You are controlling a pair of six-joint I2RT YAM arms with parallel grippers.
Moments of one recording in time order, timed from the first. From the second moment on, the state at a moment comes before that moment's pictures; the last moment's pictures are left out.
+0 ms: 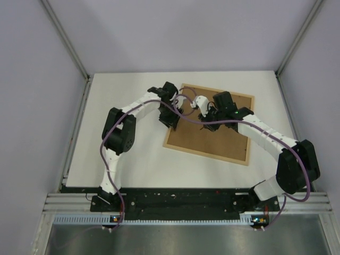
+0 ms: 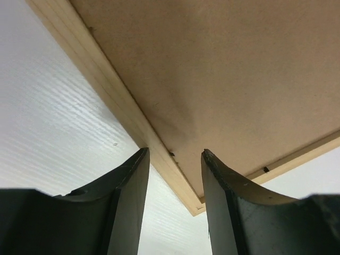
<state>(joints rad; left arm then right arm) -0.50 2.19 1.78 -0.89 0.29 0.07 0.49 1.47 1.09 -0.47 -0.23 -0.50</state>
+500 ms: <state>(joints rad) -0.51 2.15 1.71 -0.86 0.12 0.05 0.49 1.47 1.09 -0.45 -0.25 -0.49</state>
